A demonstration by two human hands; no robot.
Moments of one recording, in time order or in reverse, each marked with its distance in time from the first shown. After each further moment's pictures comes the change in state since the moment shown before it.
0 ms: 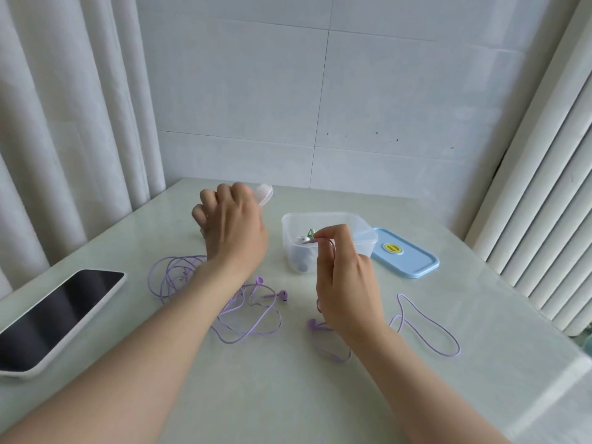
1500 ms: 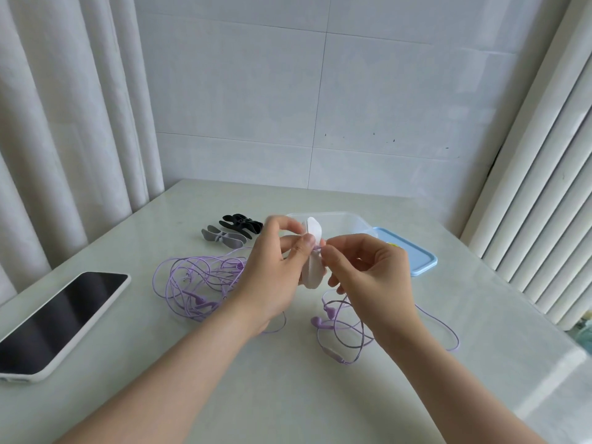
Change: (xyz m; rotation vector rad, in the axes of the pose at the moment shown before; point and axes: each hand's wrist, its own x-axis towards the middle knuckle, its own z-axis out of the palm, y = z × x) left_hand -0.065 0.040 -0.054 -1.216 -0.584 -0.299; right_hand -0.002 -0.023 -0.045 0.599 -0.026 0.340
